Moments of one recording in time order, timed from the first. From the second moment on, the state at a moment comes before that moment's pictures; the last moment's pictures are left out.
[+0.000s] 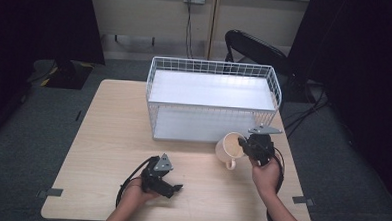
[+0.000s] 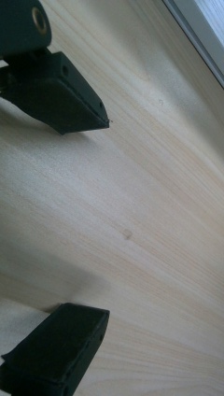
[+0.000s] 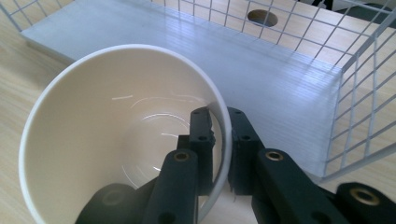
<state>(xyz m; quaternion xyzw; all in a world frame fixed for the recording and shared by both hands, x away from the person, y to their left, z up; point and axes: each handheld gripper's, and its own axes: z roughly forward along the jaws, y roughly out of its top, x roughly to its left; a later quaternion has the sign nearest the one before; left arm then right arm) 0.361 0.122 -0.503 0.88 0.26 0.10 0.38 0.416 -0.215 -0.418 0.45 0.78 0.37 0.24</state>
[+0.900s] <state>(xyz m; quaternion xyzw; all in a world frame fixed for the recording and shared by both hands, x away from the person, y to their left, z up) 0.361 0.122 -0.503 0.88 0.26 0.10 0.38 0.434 -0.209 -0.420 0.48 0.74 0.38 0.29</state>
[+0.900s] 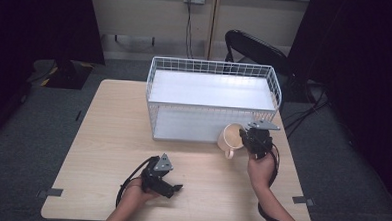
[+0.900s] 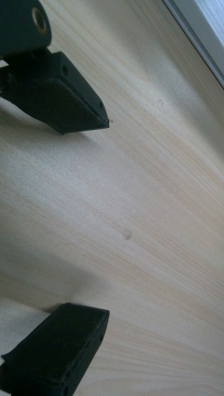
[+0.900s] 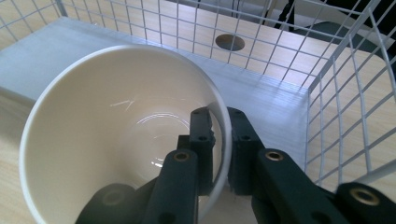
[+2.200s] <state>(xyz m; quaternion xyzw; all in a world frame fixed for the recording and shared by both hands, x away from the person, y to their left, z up) 0.361 0.122 -0.503 0.88 0.26 0.10 0.38 0.459 -0.201 -0.434 0.51 0.70 0.37 0.35</state>
